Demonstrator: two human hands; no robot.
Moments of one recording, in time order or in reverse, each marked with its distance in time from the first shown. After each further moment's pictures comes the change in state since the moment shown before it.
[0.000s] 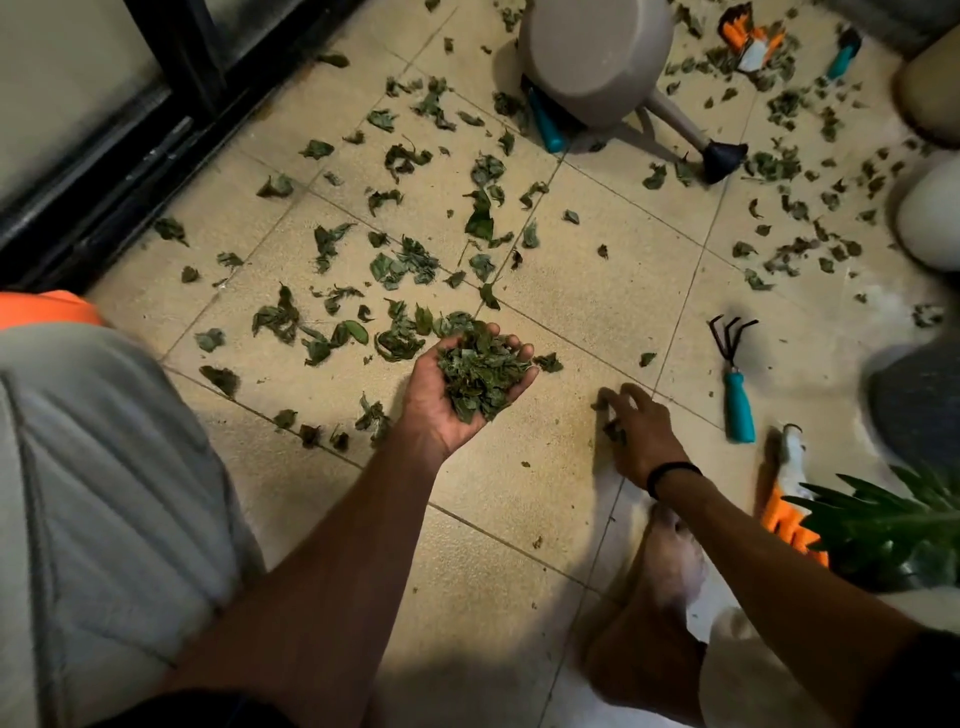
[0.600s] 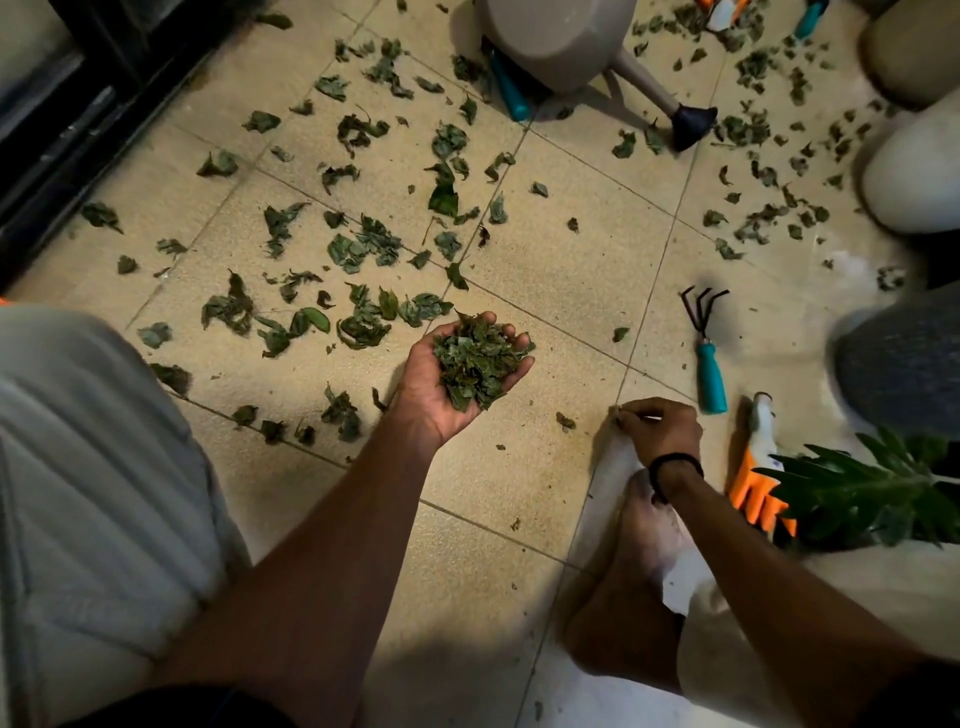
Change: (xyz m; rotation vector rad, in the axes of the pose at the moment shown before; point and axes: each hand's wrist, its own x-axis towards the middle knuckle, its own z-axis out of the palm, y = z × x) left_hand 0.018 -0.022 0.004 0.039 0.047 -0.065; right_hand -0.039 0.009 -0.021 0.679 0.310 0.430
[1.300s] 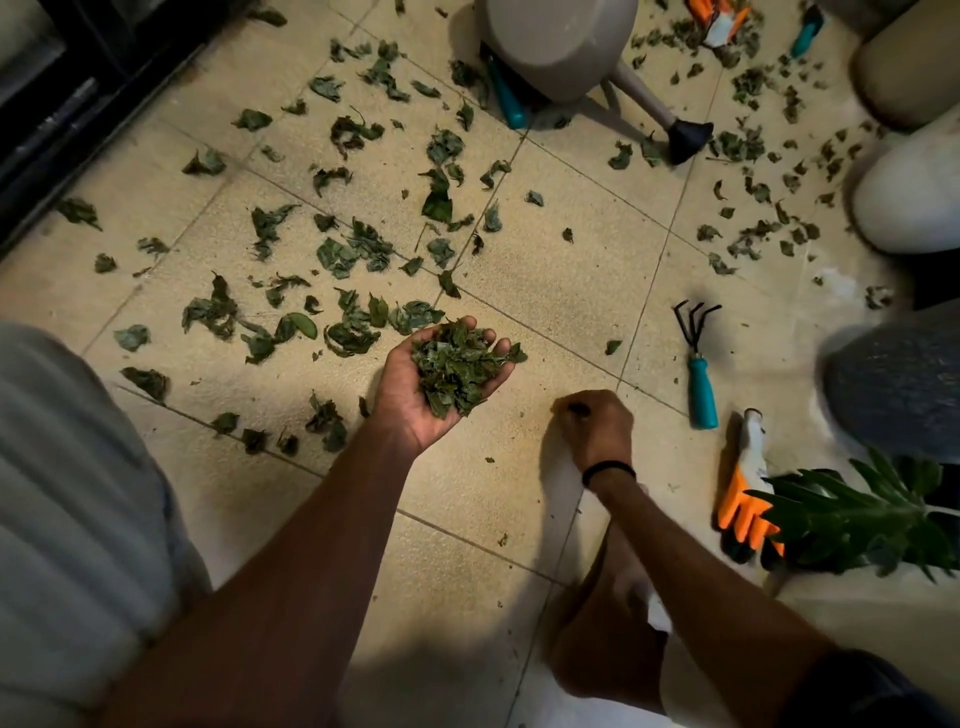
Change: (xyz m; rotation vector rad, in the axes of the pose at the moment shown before) left_hand 0.003 0.013 -0.007 -0.047 -0.024 0.004; right_hand -0.006 -0.033 0.054 -0.193 -0.008 -0.356
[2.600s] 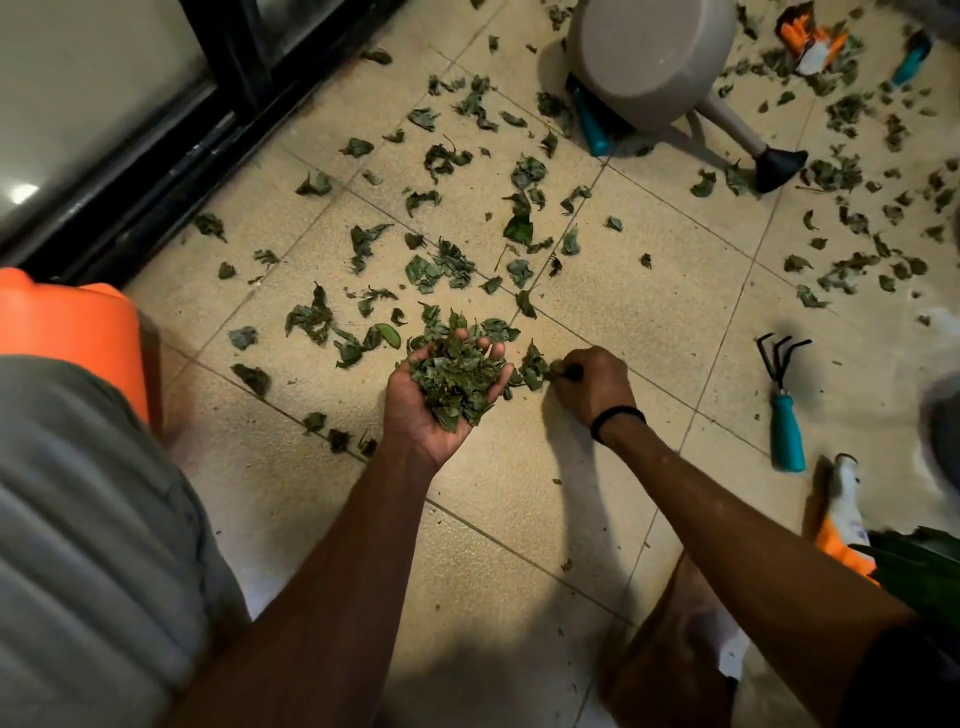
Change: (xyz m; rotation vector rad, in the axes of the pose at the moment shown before) left_hand -0.044 0.045 -0.021 -0.056 0.040 0.257; right_hand 0.063 -0.092 0.045 -0.083 -0.222 -0.154
